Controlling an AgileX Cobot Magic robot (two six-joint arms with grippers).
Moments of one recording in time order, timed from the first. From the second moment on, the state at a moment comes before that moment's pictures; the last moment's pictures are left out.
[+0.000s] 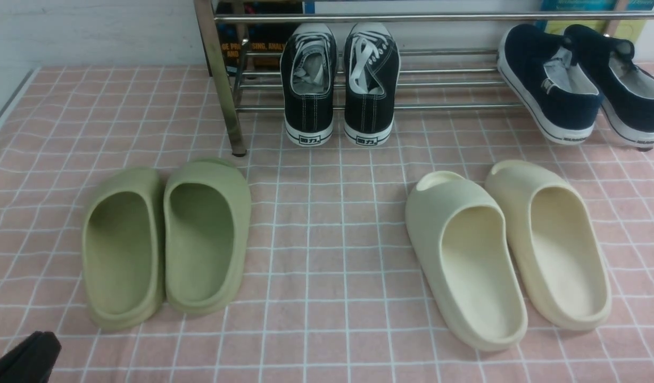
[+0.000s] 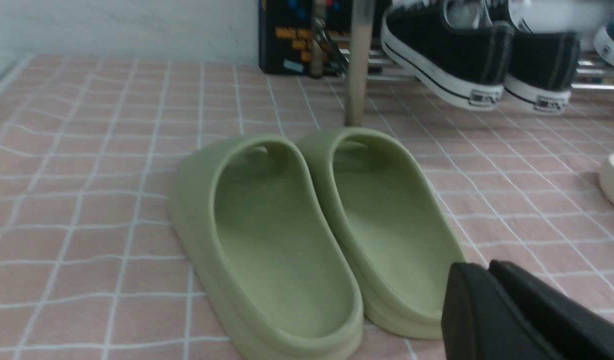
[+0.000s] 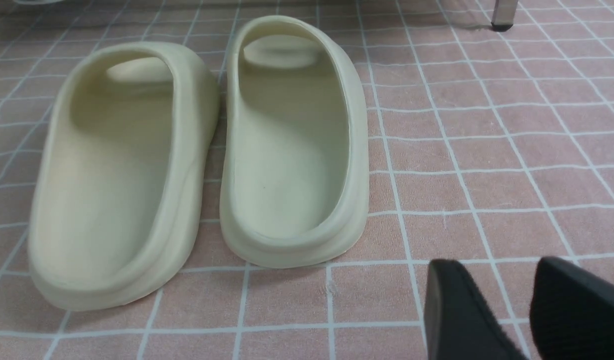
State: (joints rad) right arm -0.04 -0.01 0.02 0.11 0.37 -0.01; left arm -0.20 -0.01 0.03 0.14 0.12 -0.21
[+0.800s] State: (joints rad) right arm -0.04 -0.01 0.02 0.11 0.37 -0.01; left arm -0.07 -0.01 0.02 -0.03 0.38 -0.01
